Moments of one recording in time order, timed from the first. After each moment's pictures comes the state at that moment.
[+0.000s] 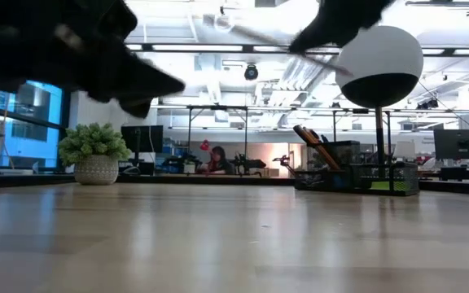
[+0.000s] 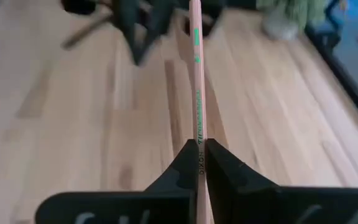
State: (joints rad) left arm -0.23 1.60 0.35 1.05 -0.25 -0.09; right arm 0.38 1.43 0.96 -0.22 0.50 0.18
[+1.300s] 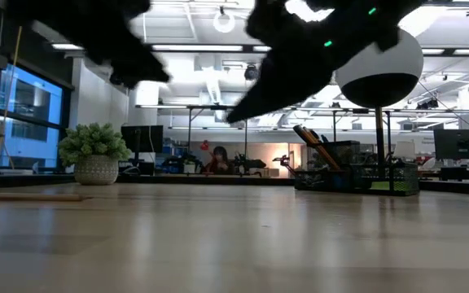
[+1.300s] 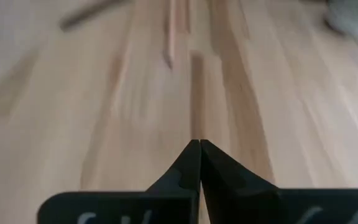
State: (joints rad) left arm -0.13 1.19 0.58 0.08 -0.15 -0.17; right arm 0.21 1.76 0.97 0.18 0.21 0.01
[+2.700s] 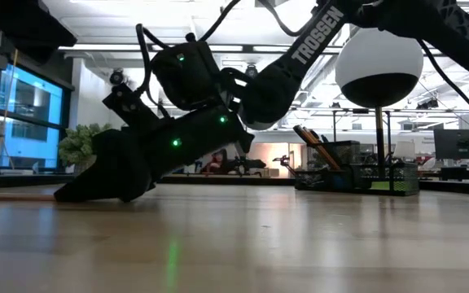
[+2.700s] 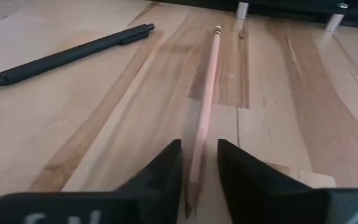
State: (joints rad) left arm -0.67 0.83 0.49 -0.30 -0.79 -0.51; right arm 0.08 2.53 1.64 0.46 -0.12 -0.10
